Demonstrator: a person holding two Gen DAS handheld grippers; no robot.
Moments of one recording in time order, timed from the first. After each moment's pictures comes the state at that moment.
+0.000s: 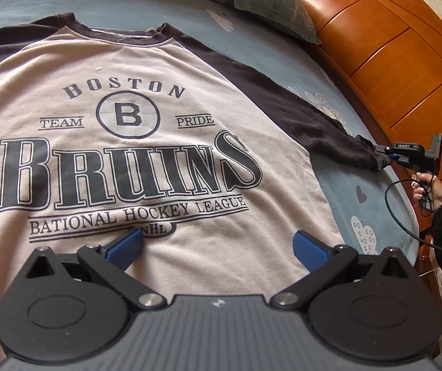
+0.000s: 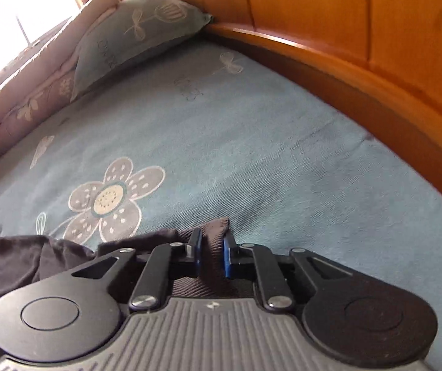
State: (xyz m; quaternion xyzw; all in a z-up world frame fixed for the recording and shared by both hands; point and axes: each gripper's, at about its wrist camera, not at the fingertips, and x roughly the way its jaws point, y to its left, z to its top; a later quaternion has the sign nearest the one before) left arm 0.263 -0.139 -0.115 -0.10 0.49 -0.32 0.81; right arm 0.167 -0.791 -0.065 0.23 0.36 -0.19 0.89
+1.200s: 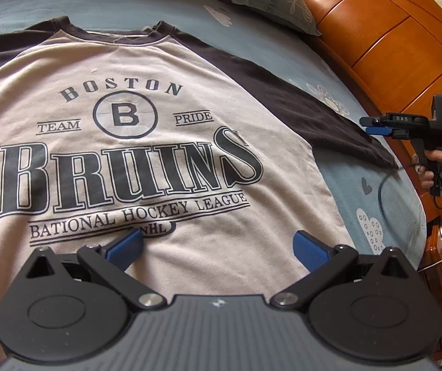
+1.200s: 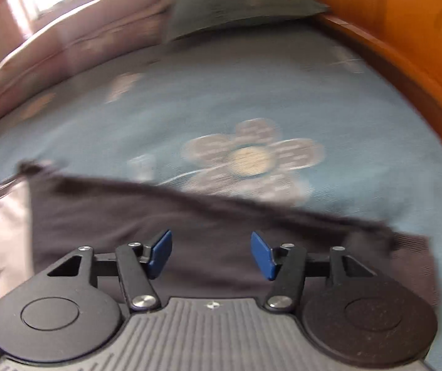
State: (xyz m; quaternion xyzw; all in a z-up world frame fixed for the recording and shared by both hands) left arm 0.261 -0.146 -0.113 -0.08 0.49 -0.32 0.81; right arm 0.235 -0.632 -0.041 0.14 0.43 -0.05 0.89
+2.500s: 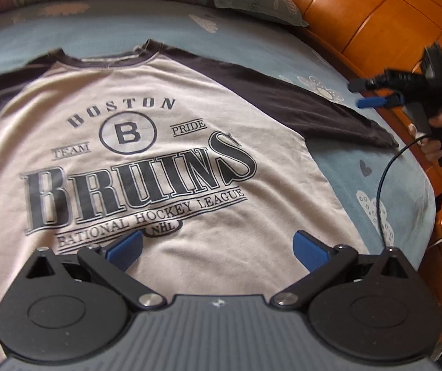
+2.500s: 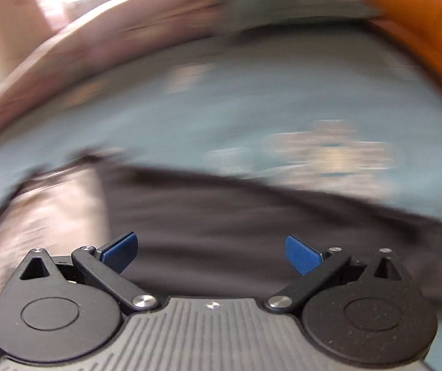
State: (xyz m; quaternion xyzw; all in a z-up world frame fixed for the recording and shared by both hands) left arm 0.239 -0.136 -0.081 0.00 0.47 -0.32 0.82; right arm 0.258 -0.554 -0.018 0.17 0.44 0.06 0.88
